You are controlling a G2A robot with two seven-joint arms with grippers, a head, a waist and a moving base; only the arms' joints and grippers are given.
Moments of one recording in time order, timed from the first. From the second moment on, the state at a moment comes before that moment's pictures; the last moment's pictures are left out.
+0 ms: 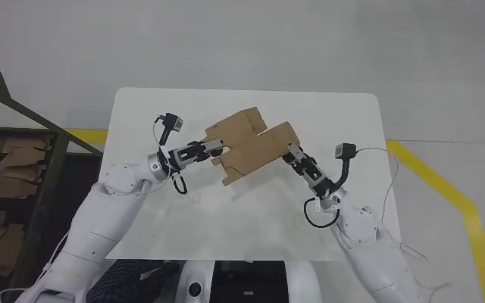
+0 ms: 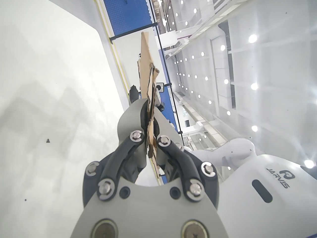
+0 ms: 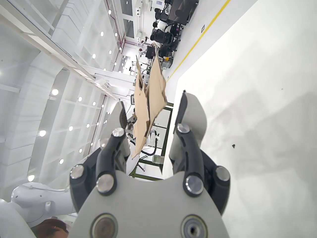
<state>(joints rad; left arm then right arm) 1.26 -0.98 -1.26 -1.48 -0.48 -0.46 -0.90 -1.45 -1.19 1.20 -1.60 0.12 -0.48 0.30</state>
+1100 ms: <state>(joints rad) 1.26 -0.95 -1.31 -1.46 -0.50 -0.50 -1.26 -1.20 -1.17 1.09 -1.31 0.39 -0.71 1.11</state>
